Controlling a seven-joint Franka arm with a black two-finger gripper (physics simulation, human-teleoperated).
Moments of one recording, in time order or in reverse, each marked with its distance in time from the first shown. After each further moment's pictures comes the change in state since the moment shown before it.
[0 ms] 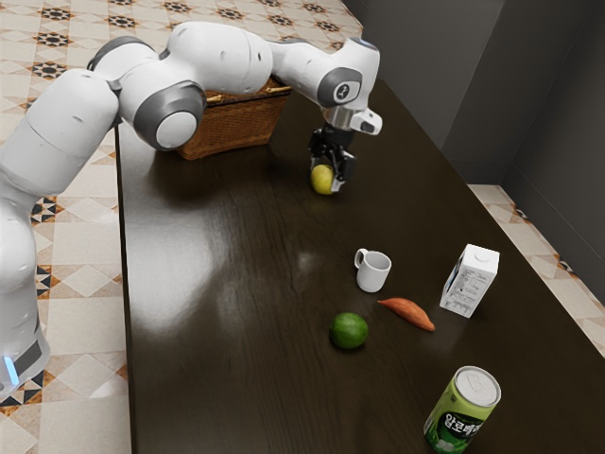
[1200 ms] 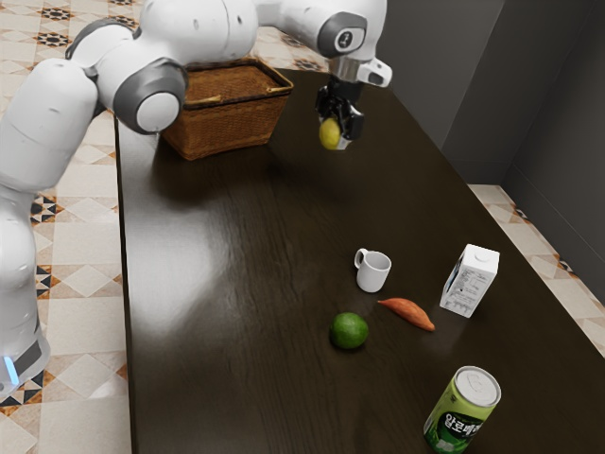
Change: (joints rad) arm -0.003 -0.111 -0.012 0.064 0.051 -0.100 -0.033
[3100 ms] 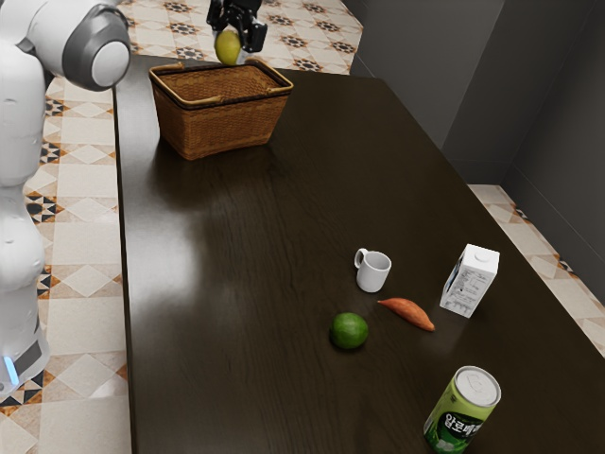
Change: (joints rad) arm 0.159 -0.311 0.158 -0.087 0.151 -0.332 -0.010
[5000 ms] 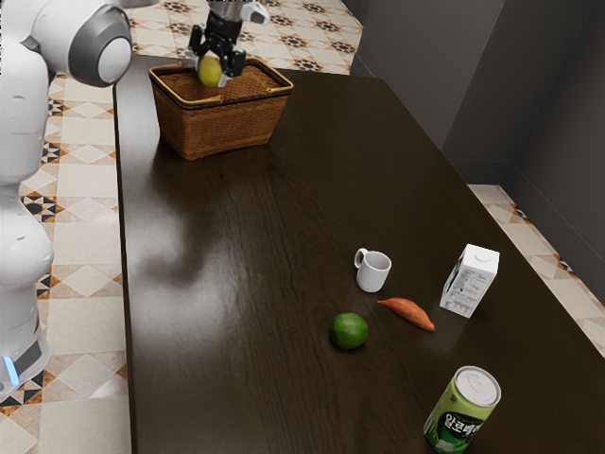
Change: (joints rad) arm 0.157 0.031 -0.068 -0.185 0.019 0.225 0.012
